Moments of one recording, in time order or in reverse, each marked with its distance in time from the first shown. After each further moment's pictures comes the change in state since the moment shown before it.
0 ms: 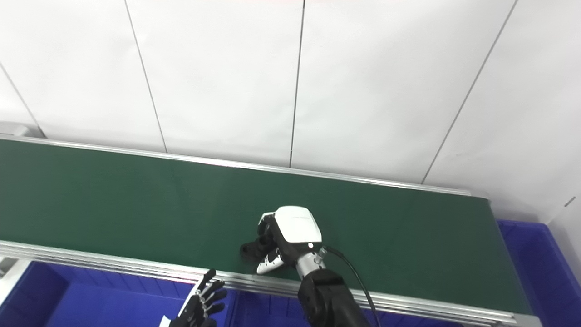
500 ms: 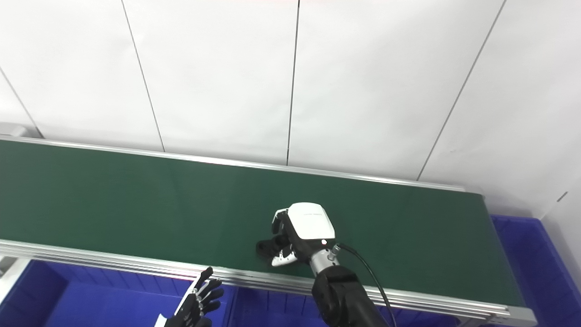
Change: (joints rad) left arm 0.006 0.023 0.002 -0.030 -0.003 0.026 -0.014; right arm -0.002 -0.043 -0.012 0.008 0.031 0.012 -0.020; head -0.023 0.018
